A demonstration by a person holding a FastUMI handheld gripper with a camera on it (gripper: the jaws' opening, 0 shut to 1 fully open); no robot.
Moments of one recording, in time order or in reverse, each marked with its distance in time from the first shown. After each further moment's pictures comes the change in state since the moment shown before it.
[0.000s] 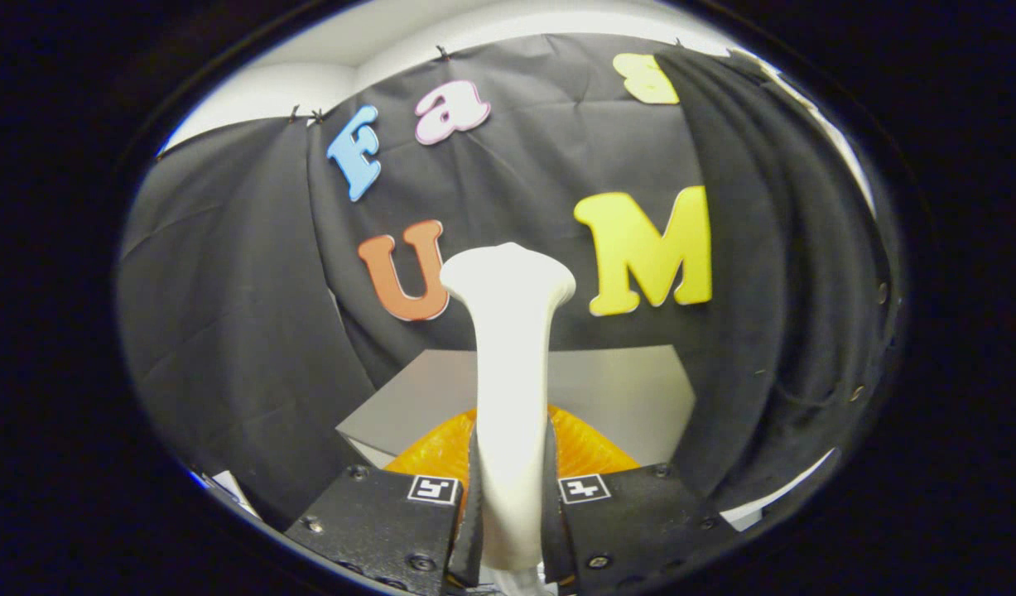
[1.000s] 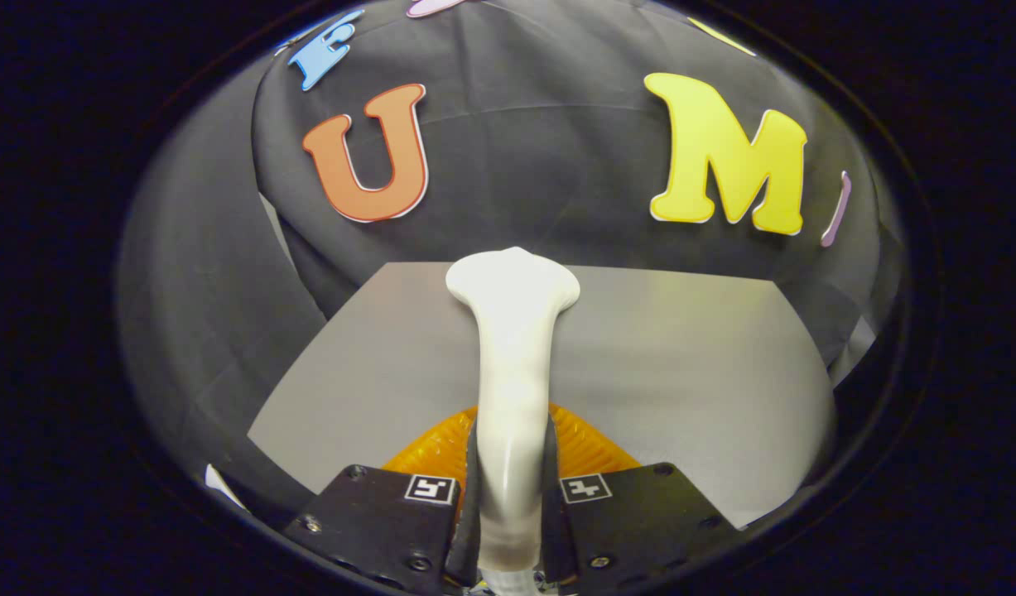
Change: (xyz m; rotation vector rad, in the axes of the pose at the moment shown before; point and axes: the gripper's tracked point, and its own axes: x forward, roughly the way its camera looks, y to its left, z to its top) arm 0.224 0.074 -0.110 -0.019 0.403 -0.070
